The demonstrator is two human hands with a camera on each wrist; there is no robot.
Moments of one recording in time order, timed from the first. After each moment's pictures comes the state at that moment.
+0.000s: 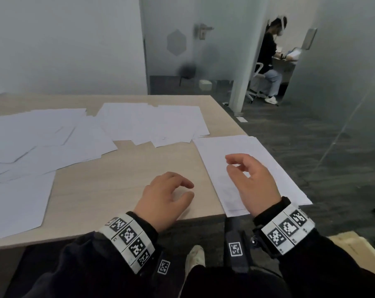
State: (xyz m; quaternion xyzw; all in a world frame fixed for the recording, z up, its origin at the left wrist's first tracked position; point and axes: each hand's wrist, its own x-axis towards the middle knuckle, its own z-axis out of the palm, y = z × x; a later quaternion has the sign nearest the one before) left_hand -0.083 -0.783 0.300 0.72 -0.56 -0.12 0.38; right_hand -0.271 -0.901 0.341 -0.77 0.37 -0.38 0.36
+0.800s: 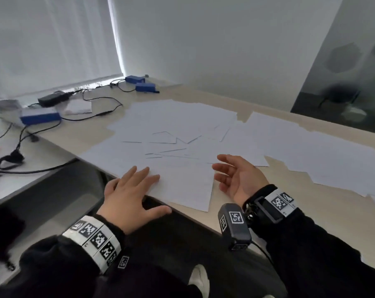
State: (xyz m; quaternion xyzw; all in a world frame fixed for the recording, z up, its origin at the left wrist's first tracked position) left_hand 0.108 -0.494 0.286 0.96 -0.25 0.02 0.14; right_hand 0.051 -0.759 0.339 -0.53 0.23 -0.07 0.81
